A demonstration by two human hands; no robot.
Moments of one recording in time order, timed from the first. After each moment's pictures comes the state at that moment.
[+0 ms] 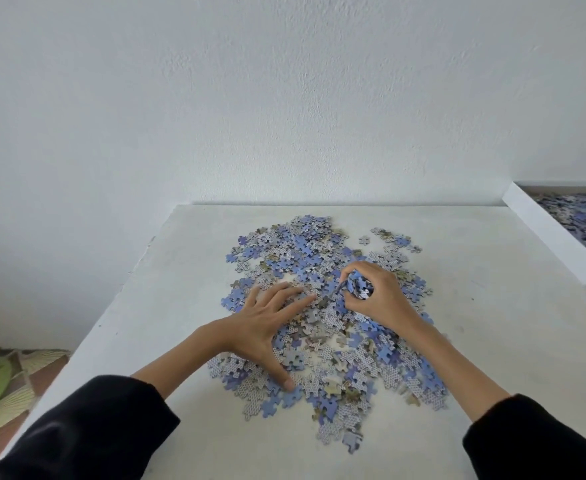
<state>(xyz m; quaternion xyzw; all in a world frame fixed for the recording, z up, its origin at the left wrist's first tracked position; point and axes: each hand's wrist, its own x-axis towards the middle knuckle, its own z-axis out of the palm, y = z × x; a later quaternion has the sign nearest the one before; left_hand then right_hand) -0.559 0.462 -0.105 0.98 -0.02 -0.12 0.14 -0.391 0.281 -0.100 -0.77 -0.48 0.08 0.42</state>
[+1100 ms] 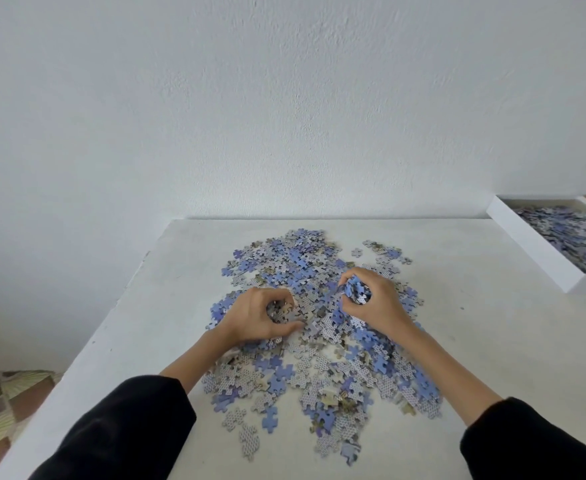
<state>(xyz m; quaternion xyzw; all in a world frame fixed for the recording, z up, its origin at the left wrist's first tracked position) -0.535 0.467 -0.102 0.95 0.03 0.14 0.27 -0.390 0.278 -0.094 -0.77 -0.46 0.03 0.44</state>
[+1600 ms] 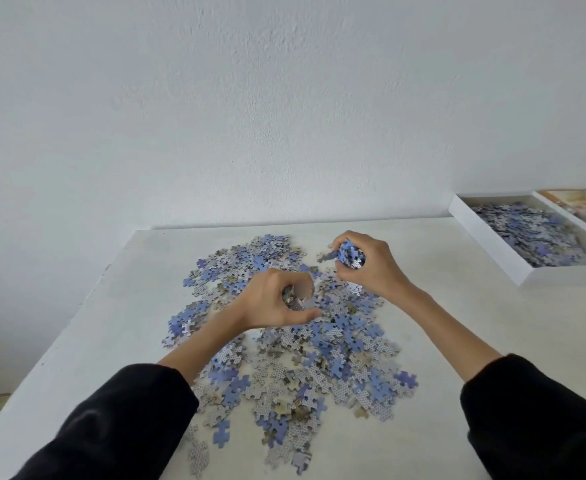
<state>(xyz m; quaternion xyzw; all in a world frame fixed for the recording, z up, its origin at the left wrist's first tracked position) -0.481 0.406 -0.052 0.95 -0.06 0.17 0.27 -0.336 0.251 -0.042 -0.75 -0.49 -0.01 0.44</state>
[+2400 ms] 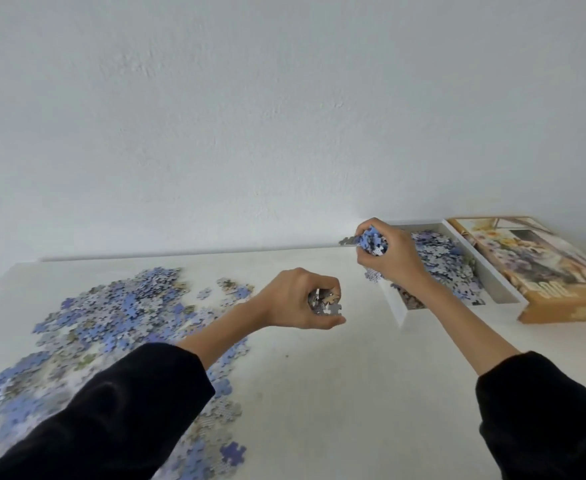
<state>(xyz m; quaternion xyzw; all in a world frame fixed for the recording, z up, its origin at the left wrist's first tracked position) -0.276 0.240 -0.026 0.96 -0.11 0.15 0.22 -0.131 0.090 -0.016 -0.76 -0.45 -0.07 0.46</state>
